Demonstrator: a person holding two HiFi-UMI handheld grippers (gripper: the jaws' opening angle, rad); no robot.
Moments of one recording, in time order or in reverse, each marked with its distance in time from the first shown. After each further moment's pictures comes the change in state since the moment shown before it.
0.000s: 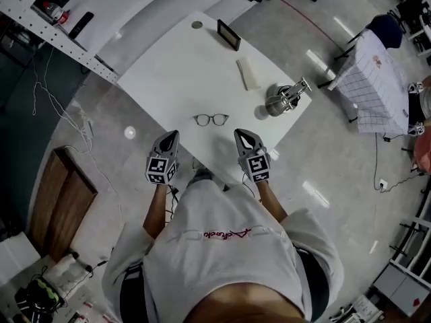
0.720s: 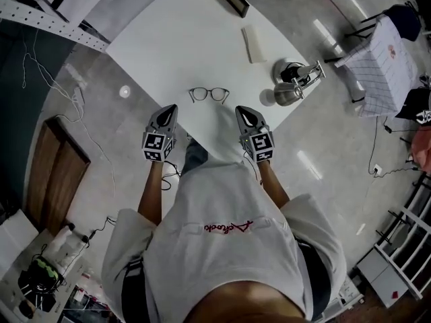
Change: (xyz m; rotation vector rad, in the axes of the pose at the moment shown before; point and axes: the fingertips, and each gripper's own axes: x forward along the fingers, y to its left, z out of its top) left arm 0.025 0.002 -0.033 -0.018 0.096 -0.015; right arm 0.018 -0.012 -0.041 0.105 0.100 0.057
